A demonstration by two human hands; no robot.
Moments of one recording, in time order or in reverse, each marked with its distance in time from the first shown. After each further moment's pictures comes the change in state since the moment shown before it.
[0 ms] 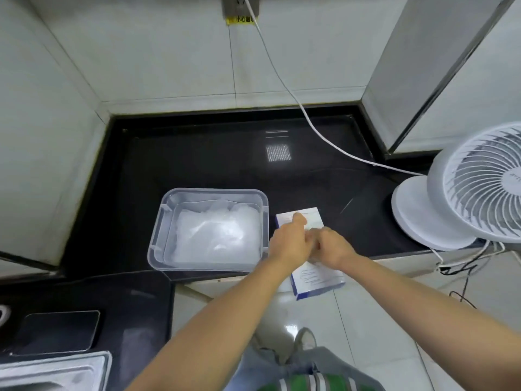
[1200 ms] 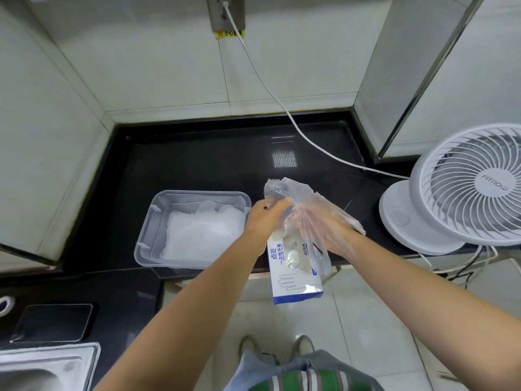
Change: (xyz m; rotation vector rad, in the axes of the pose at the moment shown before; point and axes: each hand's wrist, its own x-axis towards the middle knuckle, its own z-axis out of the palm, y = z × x) left_hand 0.020 0.022 -0.022 -0.825 0.142 -0.350; right_hand -0.006 0.010 -0.057 1.325 -0.158 -0.023
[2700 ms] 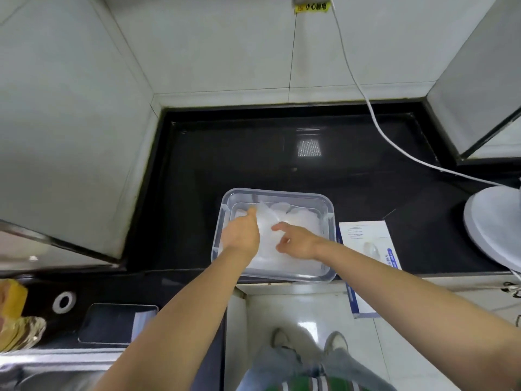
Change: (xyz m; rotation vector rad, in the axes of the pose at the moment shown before) left_hand 0.052 -0.059 -0.203 1.155 0.190 0.183; right_hand 0.091 0.043 0.189 -1.134 -0.232 0.078
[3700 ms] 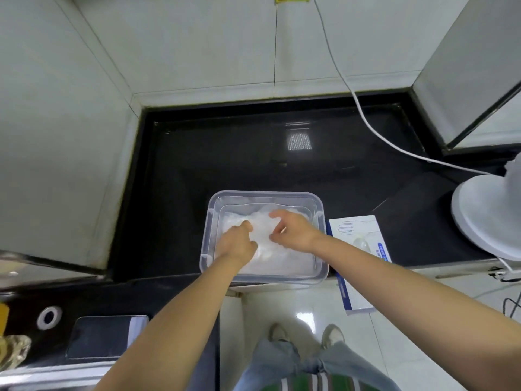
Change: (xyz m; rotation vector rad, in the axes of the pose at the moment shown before) left_hand 0.010 -0.008 0.031 -0.116 -0.169 0.043; right_hand -0.002 0.006 -0.014 0.181 0.195 -0.033
